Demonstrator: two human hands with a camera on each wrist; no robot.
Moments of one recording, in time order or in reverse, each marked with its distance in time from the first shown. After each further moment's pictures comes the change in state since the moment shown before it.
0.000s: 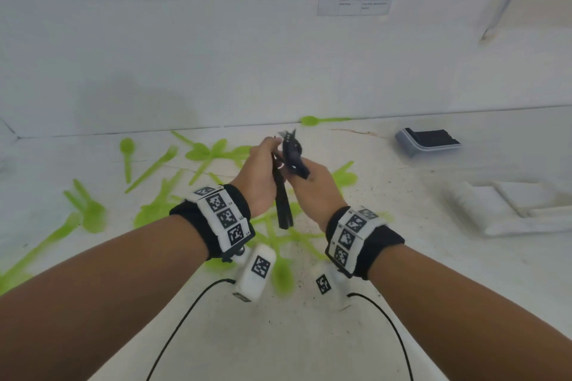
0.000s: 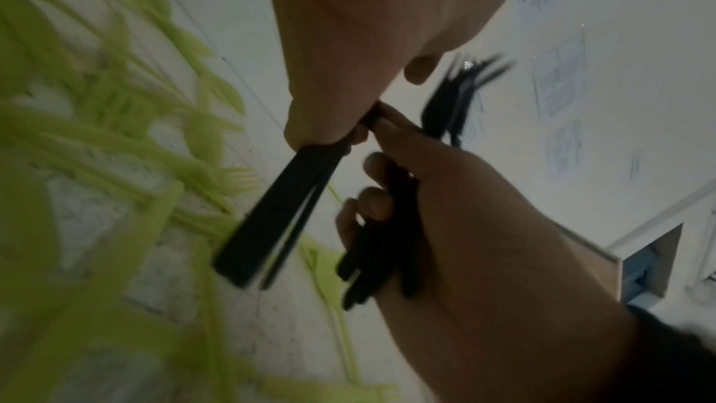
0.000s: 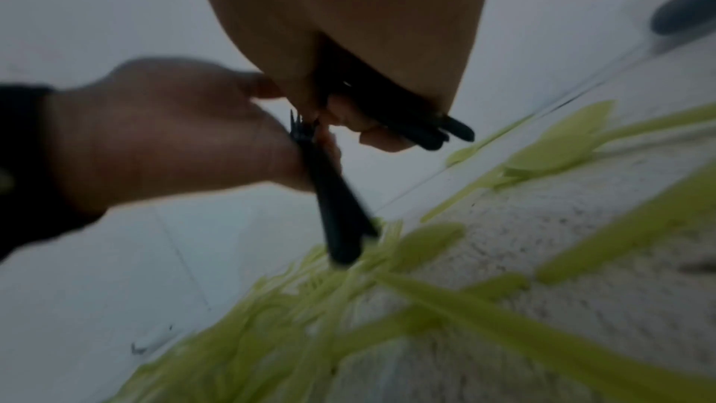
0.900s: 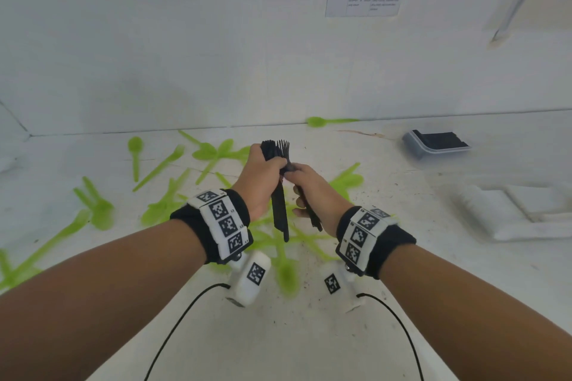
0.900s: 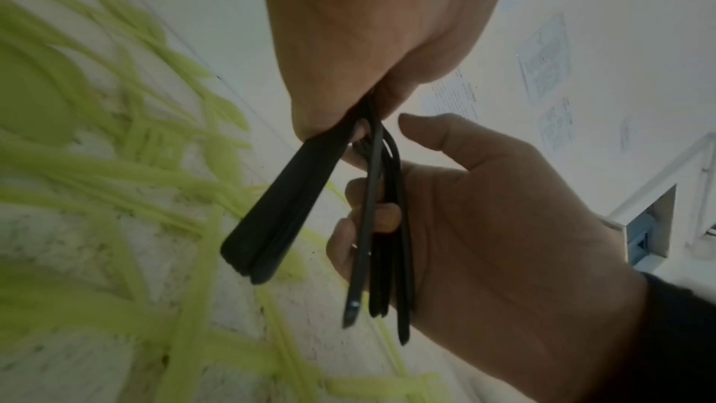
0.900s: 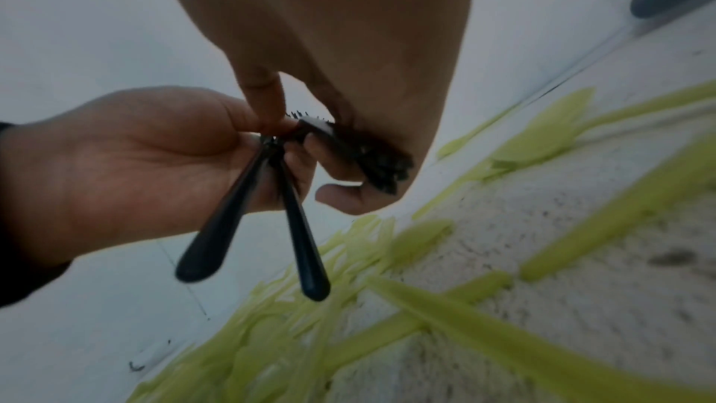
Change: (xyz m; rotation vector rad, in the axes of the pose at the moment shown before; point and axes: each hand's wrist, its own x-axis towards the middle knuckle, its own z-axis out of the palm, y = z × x) left_hand -0.008 -0.004 -0.014 0.330 0.097 0.160; right_hand -0.001 -0.005 0.001 0.140 -0.206 0.325
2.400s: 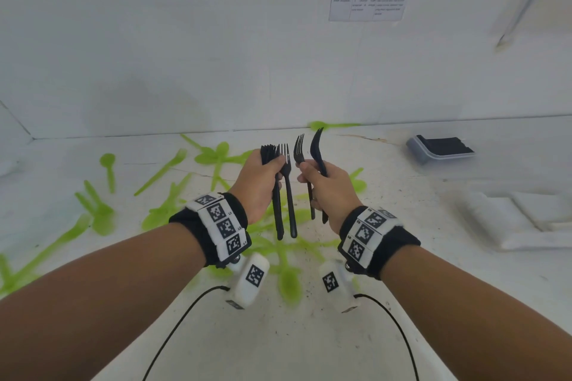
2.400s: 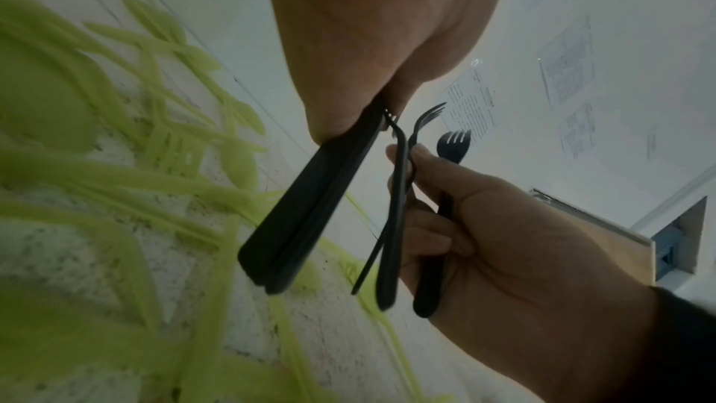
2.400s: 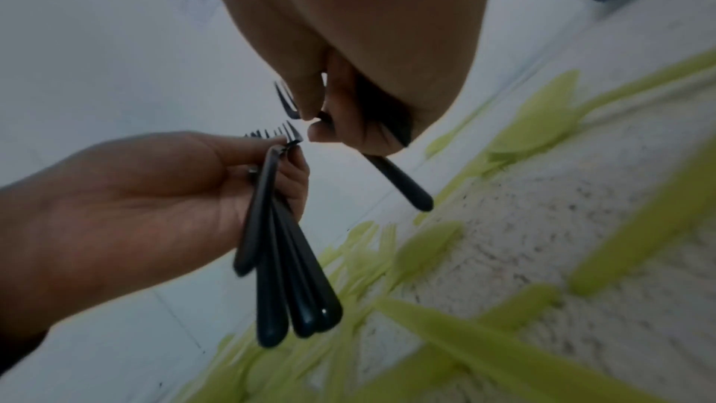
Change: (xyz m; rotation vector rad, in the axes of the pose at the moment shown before) left_hand 0.011 -0.002 -0.007 -0.072 -0.053 0.048; right_hand 0.021 0.006 -0.015 0.104 0.283 -0.146
